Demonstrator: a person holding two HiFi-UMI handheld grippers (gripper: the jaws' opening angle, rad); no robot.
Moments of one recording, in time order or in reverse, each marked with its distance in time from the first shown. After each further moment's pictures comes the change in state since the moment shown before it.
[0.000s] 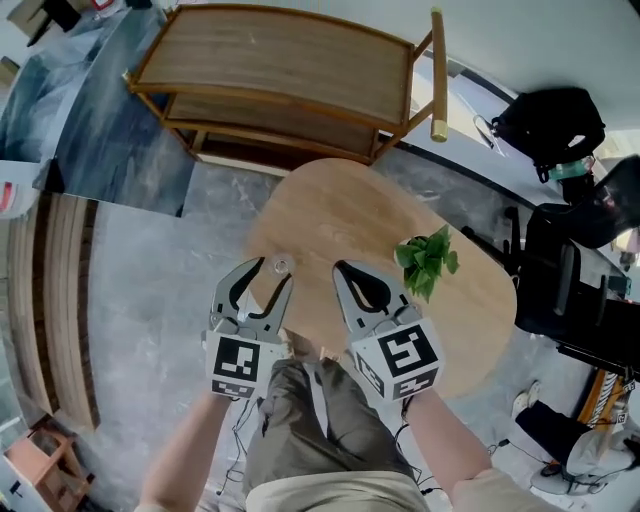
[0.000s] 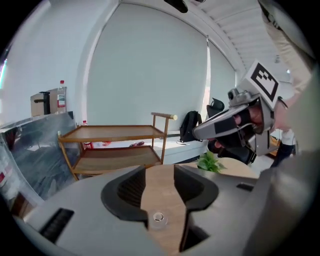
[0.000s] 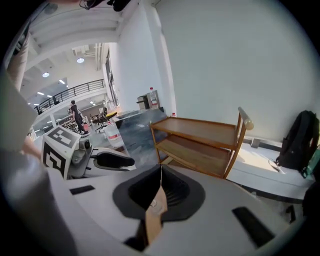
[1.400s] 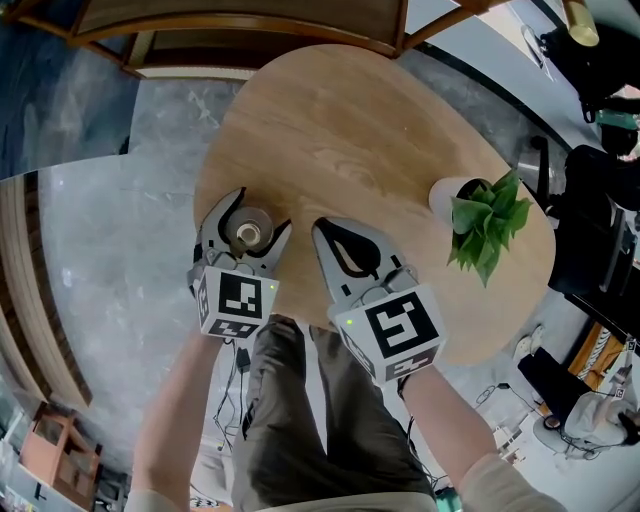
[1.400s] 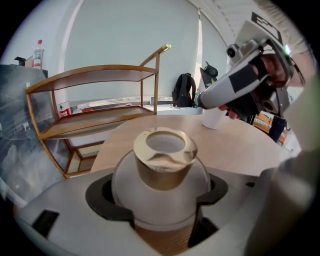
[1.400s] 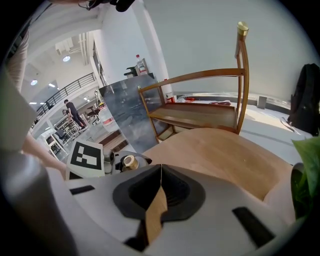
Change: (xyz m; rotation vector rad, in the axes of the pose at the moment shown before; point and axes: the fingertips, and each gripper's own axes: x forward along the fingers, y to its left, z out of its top) left arm 0.168 0.002 -0.237 0.115 0.213 -0.094; right arm 0.135 -0.026 -0.194 0.101 0.176 0.029
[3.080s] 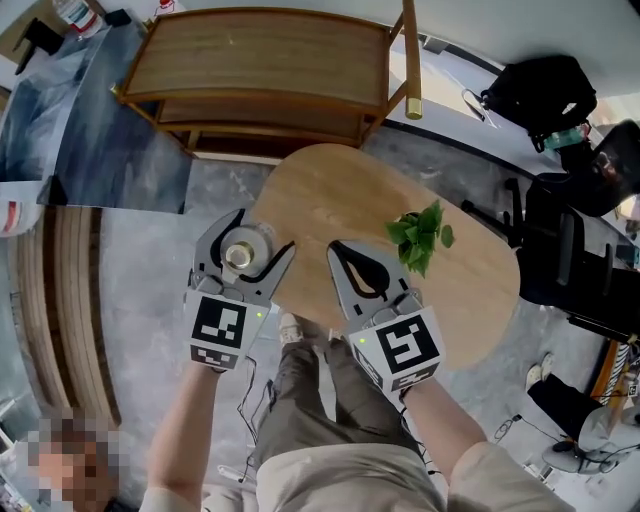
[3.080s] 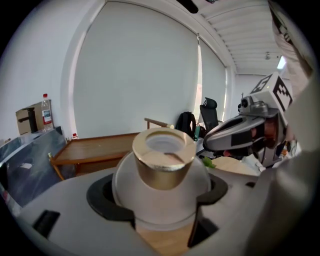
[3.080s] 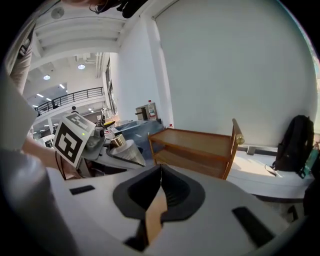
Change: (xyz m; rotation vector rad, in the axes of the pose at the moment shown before) left arm -0.230 0.014 0.274 -0.013 -0.185 0.035; right arm -0.213 0.051 0.197 -0.088 -0.285 -0.049
